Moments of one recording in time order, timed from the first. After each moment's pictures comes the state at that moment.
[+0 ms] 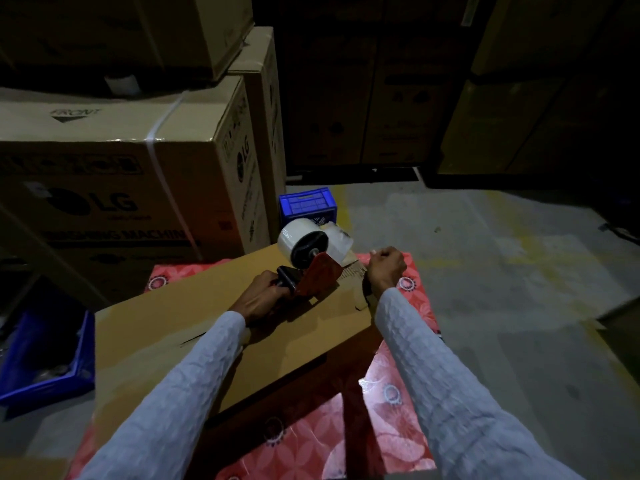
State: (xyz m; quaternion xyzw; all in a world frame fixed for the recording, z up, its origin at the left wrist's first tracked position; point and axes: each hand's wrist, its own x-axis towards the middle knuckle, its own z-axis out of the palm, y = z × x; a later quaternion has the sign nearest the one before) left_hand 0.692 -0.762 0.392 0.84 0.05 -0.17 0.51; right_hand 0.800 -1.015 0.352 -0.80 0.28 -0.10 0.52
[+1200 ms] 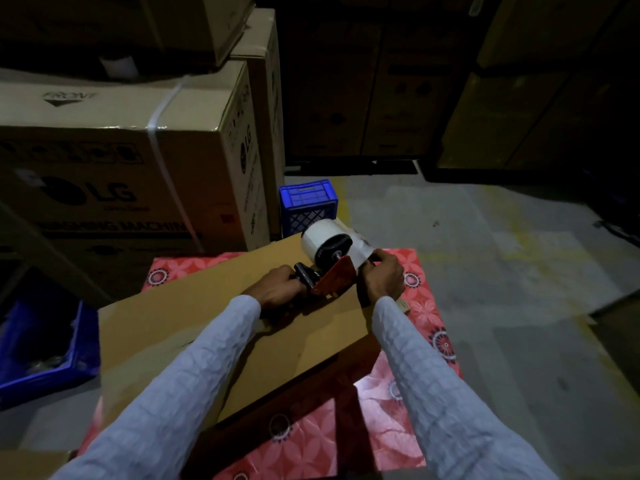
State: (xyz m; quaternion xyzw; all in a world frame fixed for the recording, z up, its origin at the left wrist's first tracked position) left_hand 0.712 -0.763 0.408 0.86 0.07 -0.25 0.43; right_hand 0.766 -0.983 0.355 -0.89 0.24 -0.09 0.39
